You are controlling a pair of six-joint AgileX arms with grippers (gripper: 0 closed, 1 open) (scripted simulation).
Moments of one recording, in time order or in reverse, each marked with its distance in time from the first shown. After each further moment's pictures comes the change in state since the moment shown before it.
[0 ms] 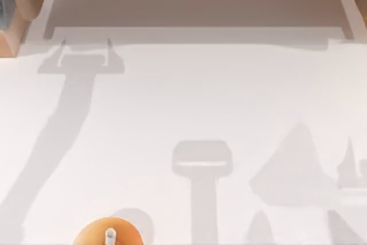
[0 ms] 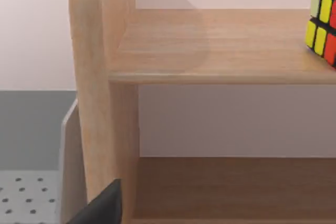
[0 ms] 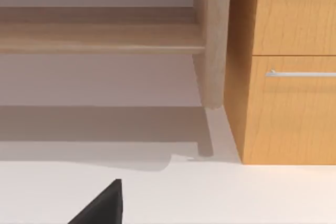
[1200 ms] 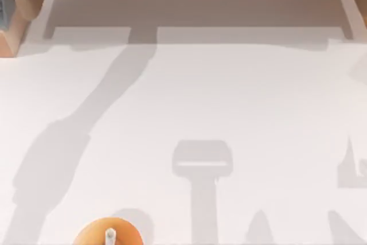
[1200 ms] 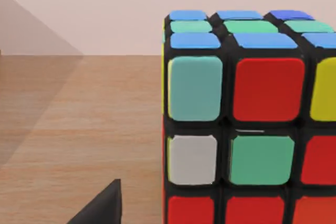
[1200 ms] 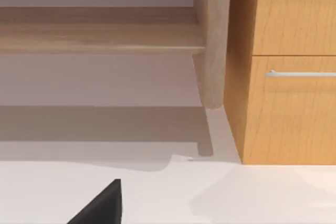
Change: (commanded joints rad) left arm -0.174 0.706 0.673 0.040 -0.162 0.008; right arm 0.000 0.000 0.000 0.000 0.000 0.000
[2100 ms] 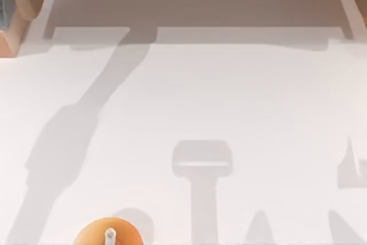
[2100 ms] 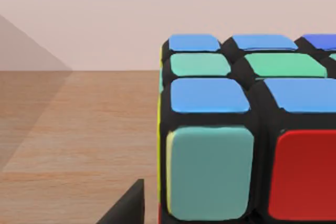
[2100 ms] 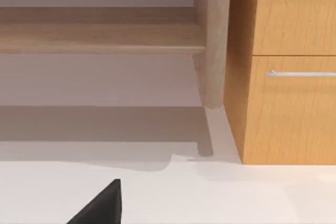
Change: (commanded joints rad) left arm 0.044 0.170 0.224 -0.054 0.046 -0.001; right arm 0.000 0.000 0.000 0.000 0.000 0.000
